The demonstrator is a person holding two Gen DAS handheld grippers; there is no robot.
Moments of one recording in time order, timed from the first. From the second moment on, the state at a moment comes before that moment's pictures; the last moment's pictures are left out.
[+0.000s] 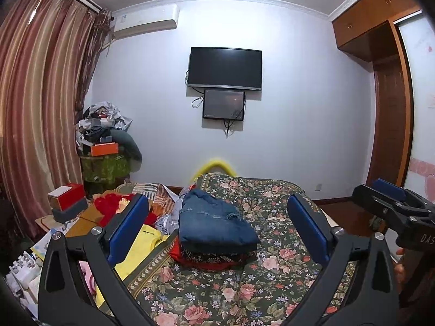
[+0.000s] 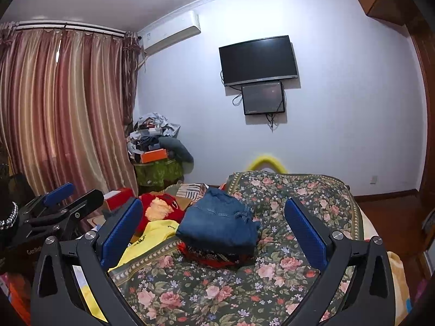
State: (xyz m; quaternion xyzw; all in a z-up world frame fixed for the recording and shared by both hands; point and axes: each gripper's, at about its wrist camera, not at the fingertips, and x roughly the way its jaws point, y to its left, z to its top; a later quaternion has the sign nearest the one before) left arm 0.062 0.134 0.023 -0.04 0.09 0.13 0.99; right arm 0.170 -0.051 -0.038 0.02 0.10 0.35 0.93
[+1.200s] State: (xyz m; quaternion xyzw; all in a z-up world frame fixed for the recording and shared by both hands) left arm 0.070 0.129 0.013 -0.05 0.11 0.13 0.98; right arm 0.171 -0.055 -0.036 0.01 0.11 0.35 0.93
